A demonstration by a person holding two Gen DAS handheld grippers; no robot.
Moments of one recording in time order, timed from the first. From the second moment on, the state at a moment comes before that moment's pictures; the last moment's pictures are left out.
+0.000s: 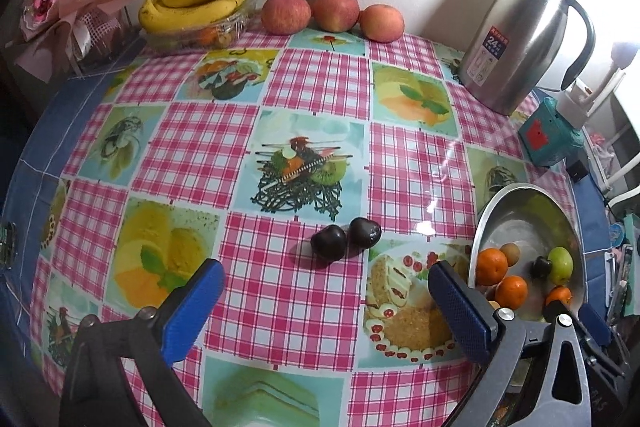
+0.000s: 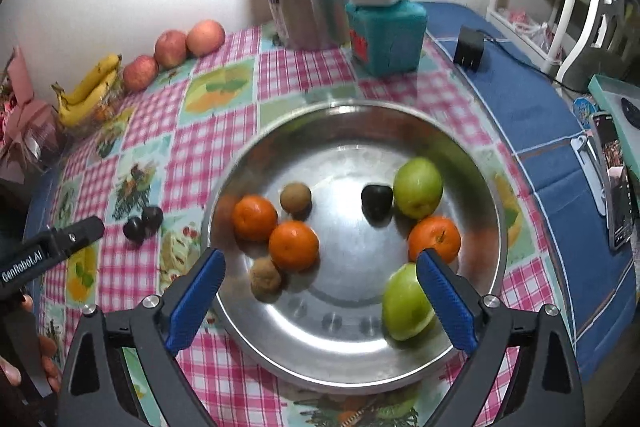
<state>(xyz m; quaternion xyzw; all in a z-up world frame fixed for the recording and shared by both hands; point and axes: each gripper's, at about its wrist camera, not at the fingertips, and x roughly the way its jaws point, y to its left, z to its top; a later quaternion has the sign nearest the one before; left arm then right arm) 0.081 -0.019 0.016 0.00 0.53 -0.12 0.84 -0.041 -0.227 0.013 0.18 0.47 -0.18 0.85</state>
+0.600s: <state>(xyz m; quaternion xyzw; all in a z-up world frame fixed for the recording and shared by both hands) 0.096 0.008 0.014 -0.03 0.53 -0.12 0.84 -0.027 -0.189 0.038 0.11 0.38 -0.19 0.90</state>
